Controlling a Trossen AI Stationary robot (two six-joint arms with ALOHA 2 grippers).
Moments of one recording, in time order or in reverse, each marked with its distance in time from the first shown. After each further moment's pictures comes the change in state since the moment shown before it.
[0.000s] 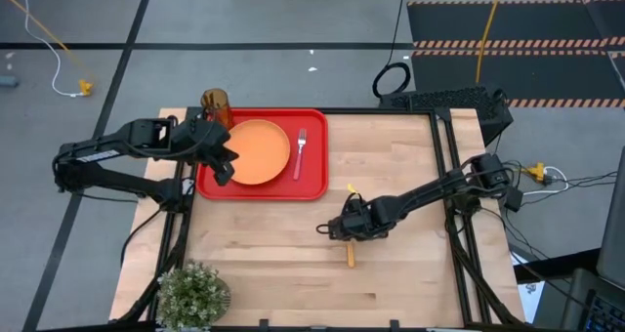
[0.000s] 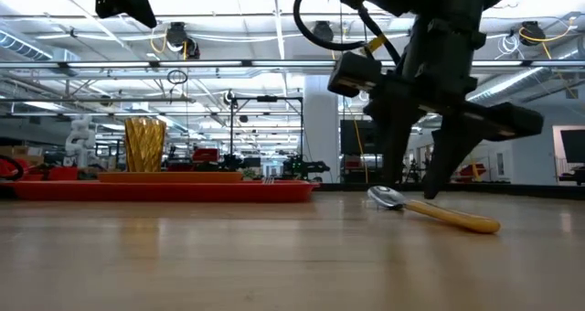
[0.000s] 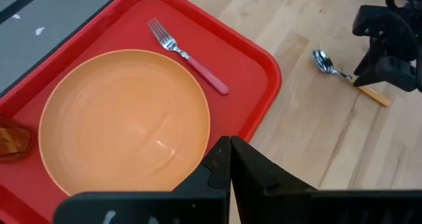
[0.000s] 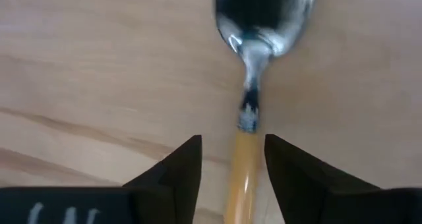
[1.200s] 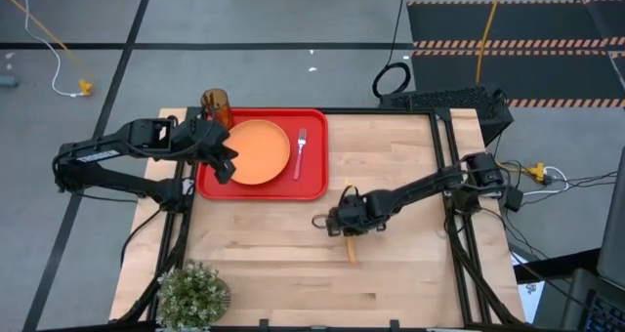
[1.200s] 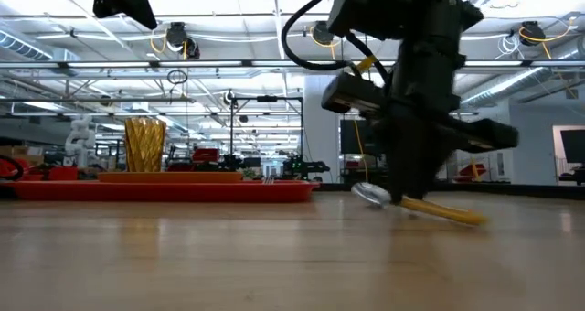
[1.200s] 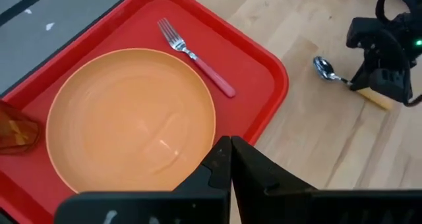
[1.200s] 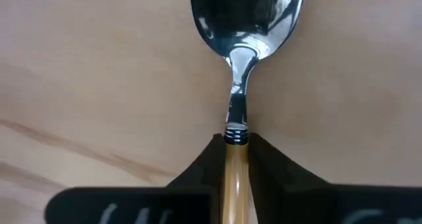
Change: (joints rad) left arm 0.000 0.000 0.000 -0.003 -0.028 -0.042; right arm -0.085 0.033 -0.003 0.006 -0.062 -0.150
